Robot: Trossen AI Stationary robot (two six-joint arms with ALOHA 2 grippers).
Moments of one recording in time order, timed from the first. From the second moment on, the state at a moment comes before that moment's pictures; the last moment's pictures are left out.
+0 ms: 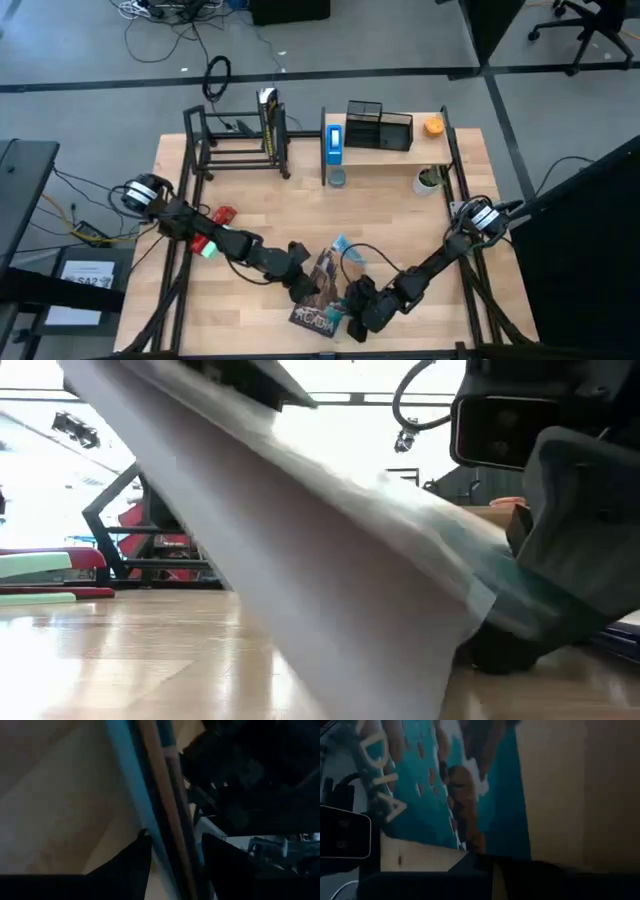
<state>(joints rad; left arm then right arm) -0.41 1.67 0.85 0.34 -0.01 -1.15 0.67 2.03 1.04 0.12 0.40 1.02</state>
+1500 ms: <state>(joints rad) -0.42 1.65 0.85 -0.12 0.05 -1.19 0.67 2.03 1.04 0.12 0.41 1.03</state>
